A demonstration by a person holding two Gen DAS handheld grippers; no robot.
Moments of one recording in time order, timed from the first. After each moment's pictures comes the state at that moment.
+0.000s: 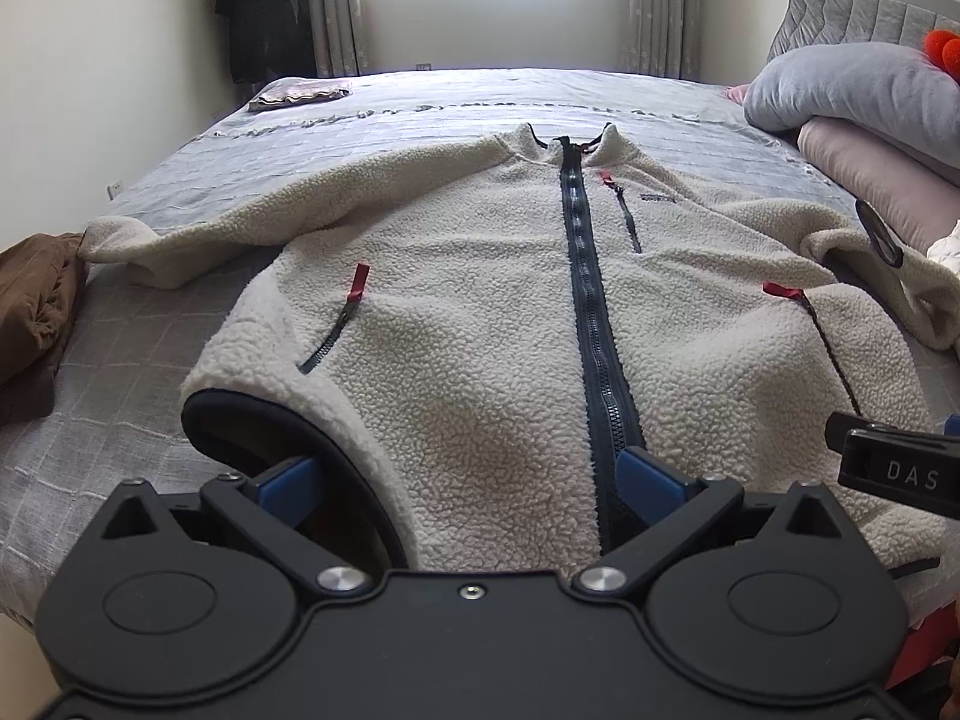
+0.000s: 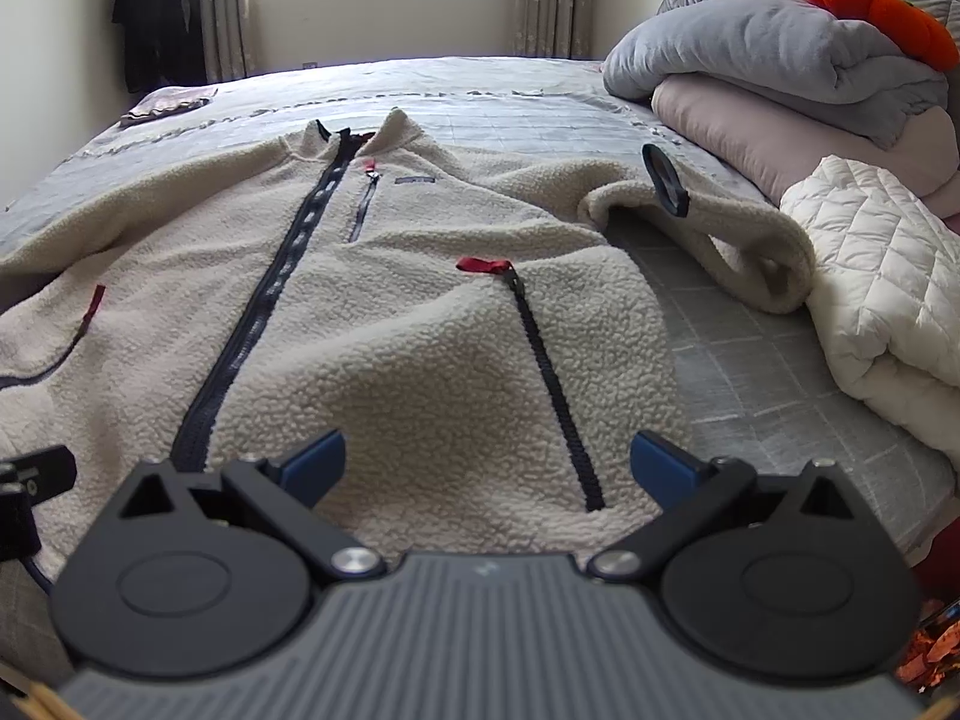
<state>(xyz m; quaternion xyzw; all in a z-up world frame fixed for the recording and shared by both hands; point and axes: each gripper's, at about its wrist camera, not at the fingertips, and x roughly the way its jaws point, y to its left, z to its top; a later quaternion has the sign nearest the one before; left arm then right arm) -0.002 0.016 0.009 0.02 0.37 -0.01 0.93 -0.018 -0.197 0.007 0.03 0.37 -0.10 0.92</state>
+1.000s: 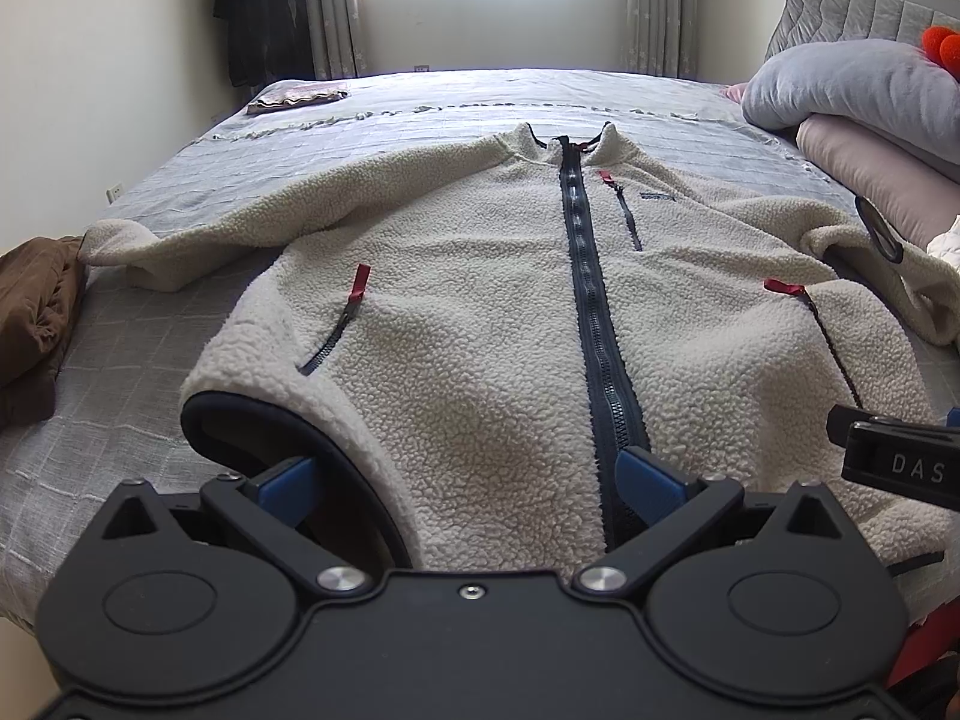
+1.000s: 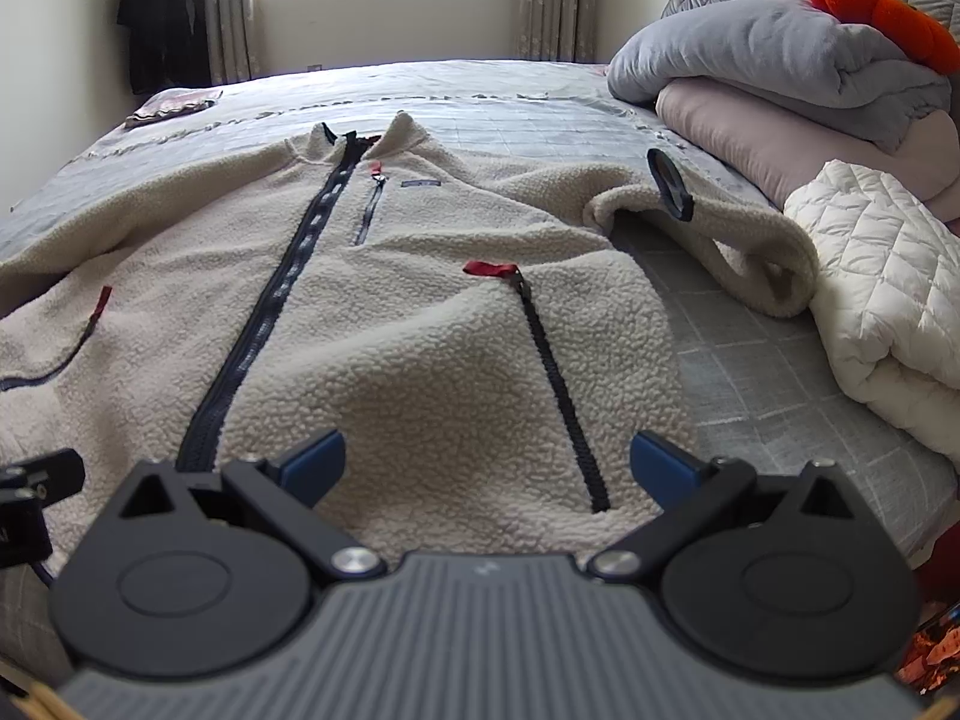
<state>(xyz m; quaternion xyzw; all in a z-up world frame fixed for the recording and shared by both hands) -0.004 0.016 0.008 0.02 0.37 -0.01 0.93 -0.017 -0.195 0.009 0.03 0.37 -0.09 0.92</state>
